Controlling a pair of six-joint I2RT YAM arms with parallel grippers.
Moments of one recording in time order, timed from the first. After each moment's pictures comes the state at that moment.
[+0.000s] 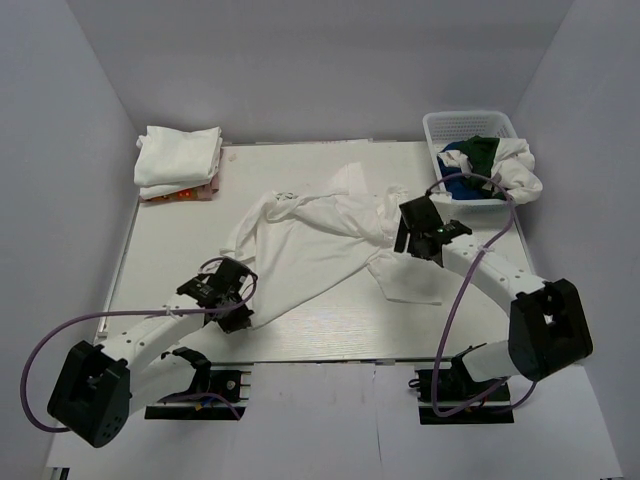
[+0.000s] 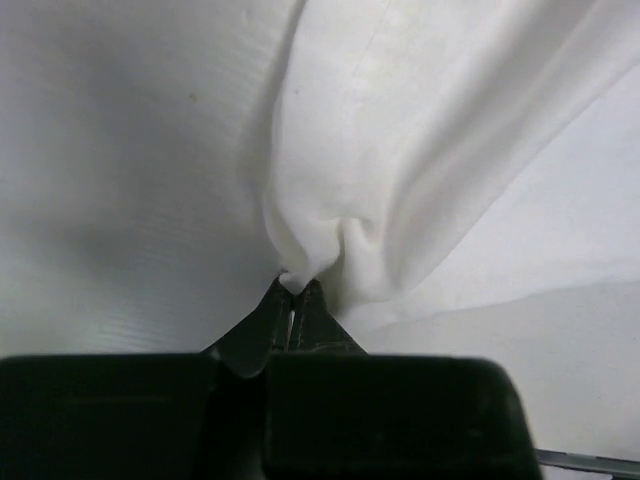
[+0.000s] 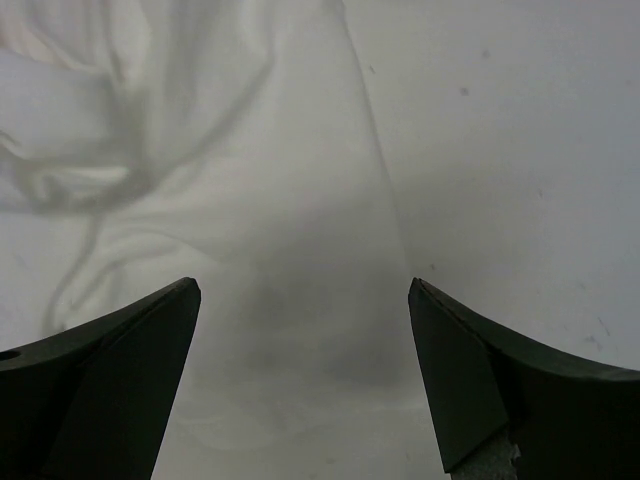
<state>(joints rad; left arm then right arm) -0.51 1.04 0.47 -0.69 -0.11 -1.04 0.47 1.40 0.92 -0.50 0.48 0.52</state>
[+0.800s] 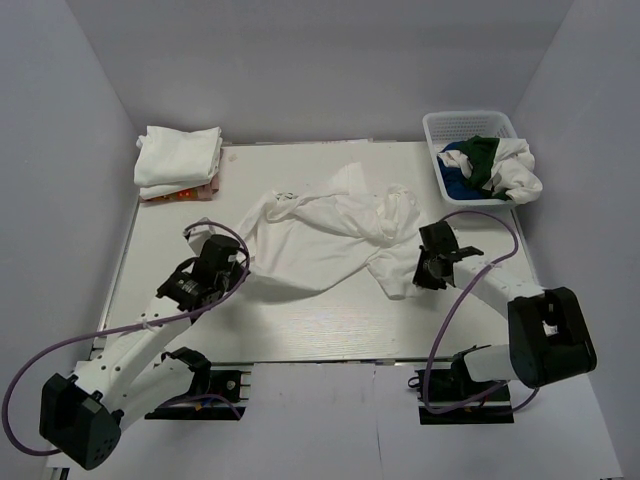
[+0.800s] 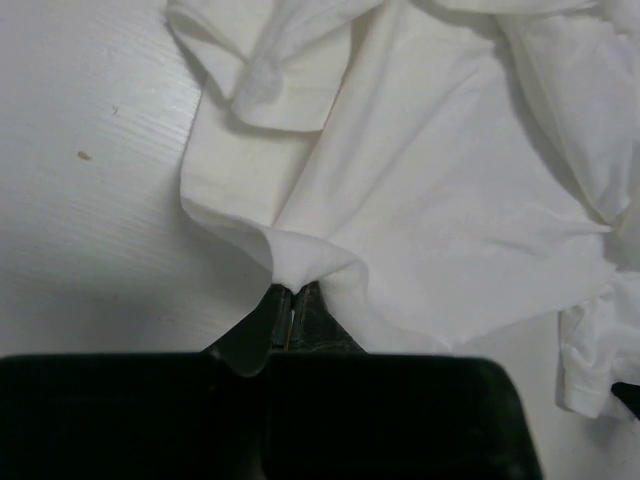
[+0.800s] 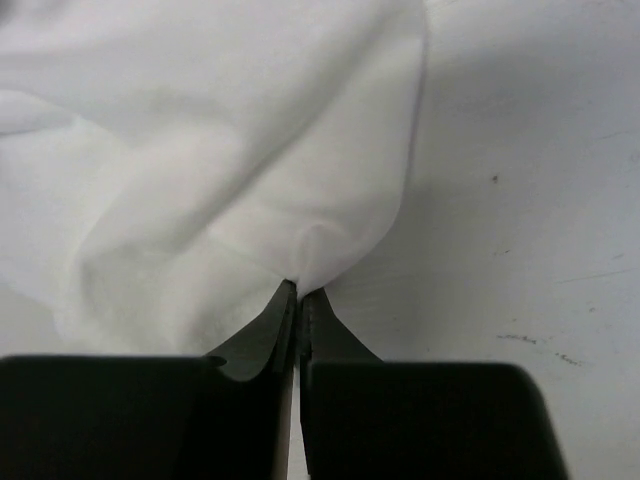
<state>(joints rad) -0.51 0.89 0.63 -0.54 -0.39 -0.93 0.32 1.36 0.65 -0.41 0.16 0.53</state>
